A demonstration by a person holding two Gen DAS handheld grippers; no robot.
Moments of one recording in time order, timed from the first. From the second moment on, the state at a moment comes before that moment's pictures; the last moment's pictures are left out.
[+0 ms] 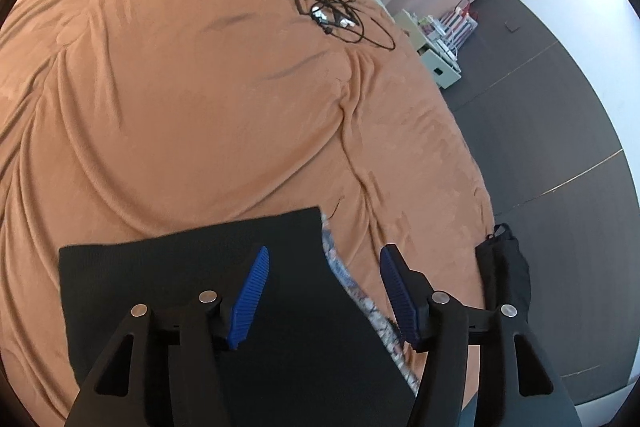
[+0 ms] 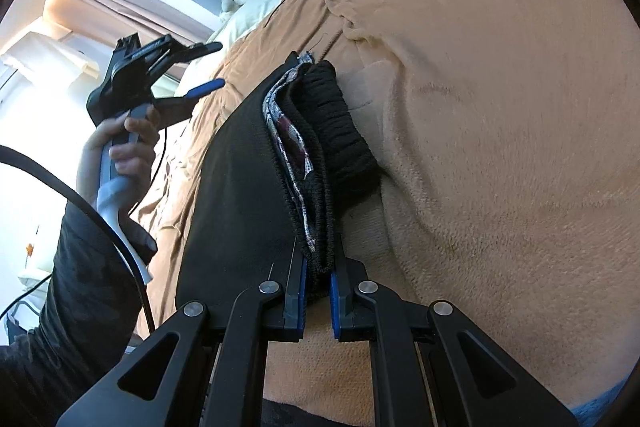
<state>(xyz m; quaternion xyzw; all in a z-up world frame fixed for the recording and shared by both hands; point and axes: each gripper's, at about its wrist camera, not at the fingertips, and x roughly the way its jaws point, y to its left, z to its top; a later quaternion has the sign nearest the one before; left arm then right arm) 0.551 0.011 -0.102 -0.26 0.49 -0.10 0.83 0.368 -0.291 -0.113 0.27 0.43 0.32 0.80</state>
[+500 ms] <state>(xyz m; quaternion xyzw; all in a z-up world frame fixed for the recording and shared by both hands) 0.477 0.042 -0.111 -0.25 0.50 -0.08 0.82 0.346 -0.306 -0.119 0.28 0.42 0.31 0.80</state>
